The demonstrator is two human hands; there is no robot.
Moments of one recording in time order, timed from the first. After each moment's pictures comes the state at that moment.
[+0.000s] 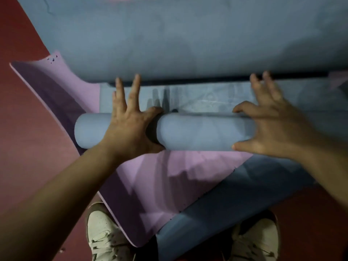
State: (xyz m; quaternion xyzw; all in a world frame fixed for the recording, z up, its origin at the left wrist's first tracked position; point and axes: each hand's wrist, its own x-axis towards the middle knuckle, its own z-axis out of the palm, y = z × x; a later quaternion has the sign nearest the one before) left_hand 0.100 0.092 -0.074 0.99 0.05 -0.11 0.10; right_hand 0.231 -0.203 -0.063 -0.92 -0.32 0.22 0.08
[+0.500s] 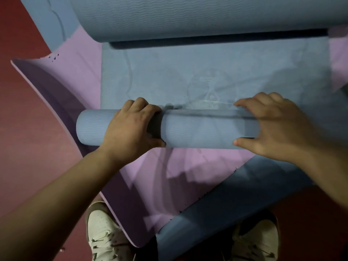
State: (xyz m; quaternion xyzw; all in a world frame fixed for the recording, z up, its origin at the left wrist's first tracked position) left_hand 0.099 0.089 -0.063 0.98 0.07 -0.13 0.16; right_hand 0.229 -0.201 -0.060 -0.92 -0.33 0.19 0.09
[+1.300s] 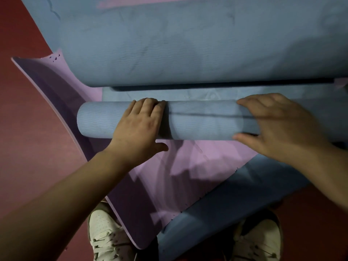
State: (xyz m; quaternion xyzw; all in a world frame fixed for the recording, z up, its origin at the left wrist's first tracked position) left_hand 0.102 0.076 -0.066 0.99 0.02 -0.15 0.04; right_hand 0.223 -0.203 -0.062 -0.93 -0.34 0.14 0.05
